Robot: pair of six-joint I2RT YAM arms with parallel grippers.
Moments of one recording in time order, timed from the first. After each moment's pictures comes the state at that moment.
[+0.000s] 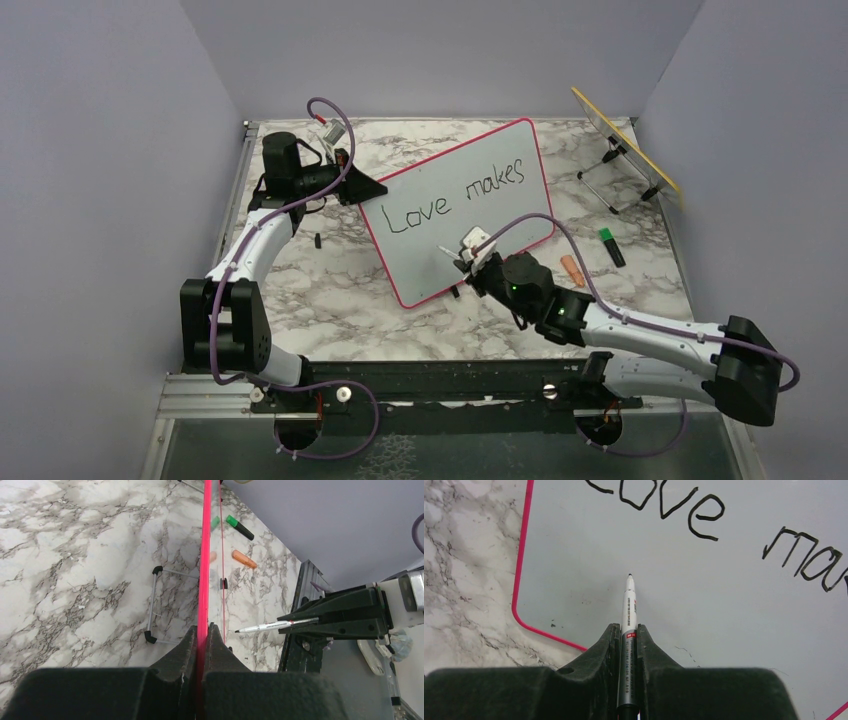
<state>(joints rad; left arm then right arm) -0.05 1.47 1.06 0.09 1.13 -0.27 1.02 1.05 0.57 0.25 0.28 -0.18</state>
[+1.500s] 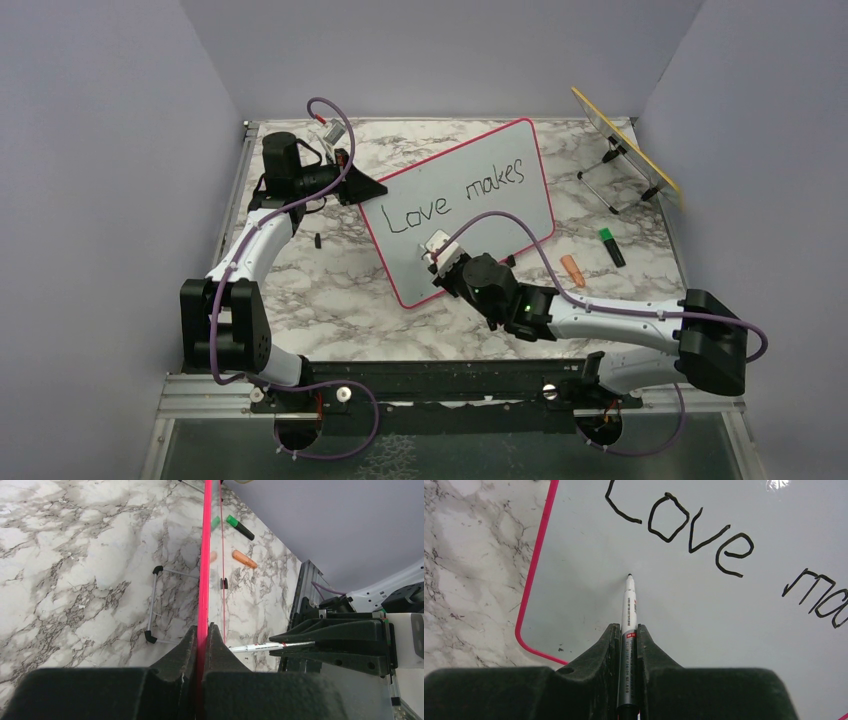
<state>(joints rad) -0.05 1.47 1.06 0.09 1.13 -0.27 1.16 1.29 0.72 0.27 0.46 -0.24</state>
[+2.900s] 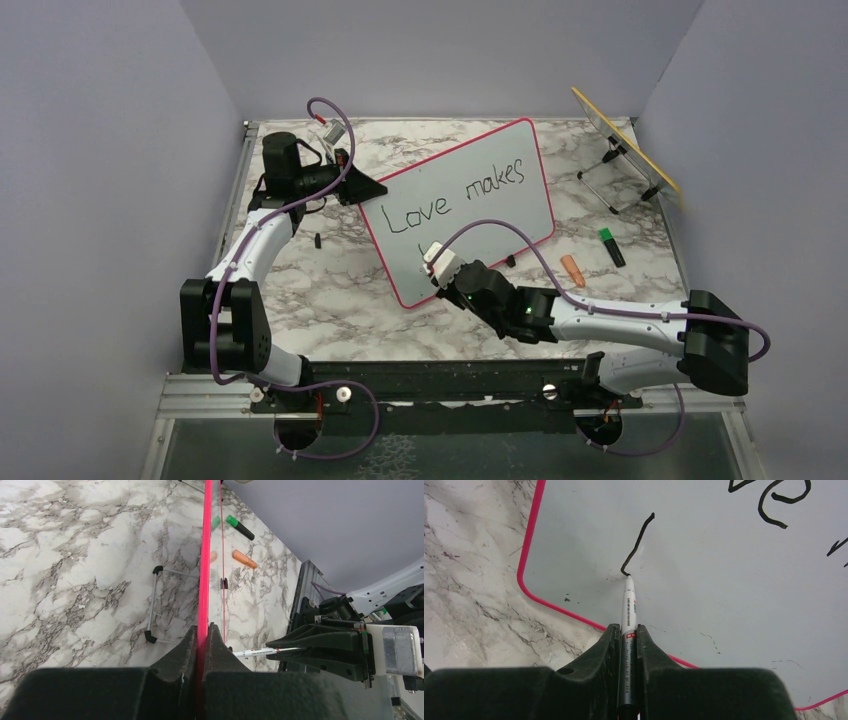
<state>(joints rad) -0.05 1.47 1.06 0.09 1.12 -0.27 1.18 1.28 0.74 0.04 0.46 -0.18</state>
